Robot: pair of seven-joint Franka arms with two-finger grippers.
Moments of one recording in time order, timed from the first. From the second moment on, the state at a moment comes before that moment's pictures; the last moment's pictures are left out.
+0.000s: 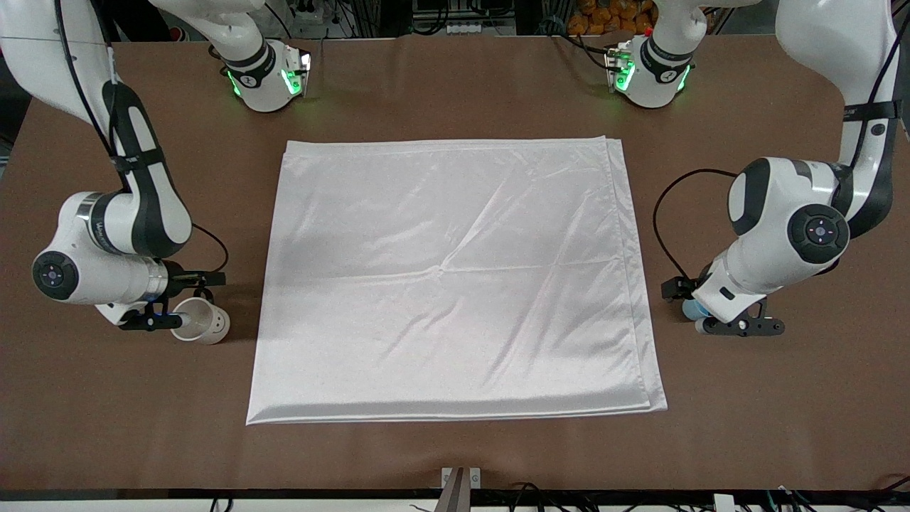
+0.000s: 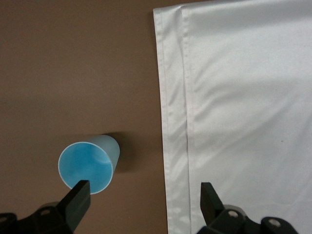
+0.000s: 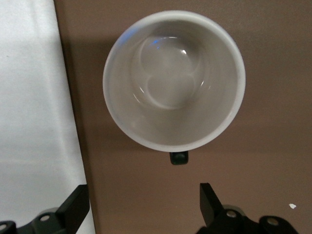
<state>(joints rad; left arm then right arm) -0.08 0.40 -0.07 -1.73 0.07 2.13 -0.12 -0.03 0.50 -0.03 -1.79 0.03 2.04 -0.10</state>
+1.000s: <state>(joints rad) -0.05 0.49 -0.07 -1.77 0.11 2.26 -0.09 -0.05 0.59 -0.04 -1.79 0.02 2.25 -0.11</state>
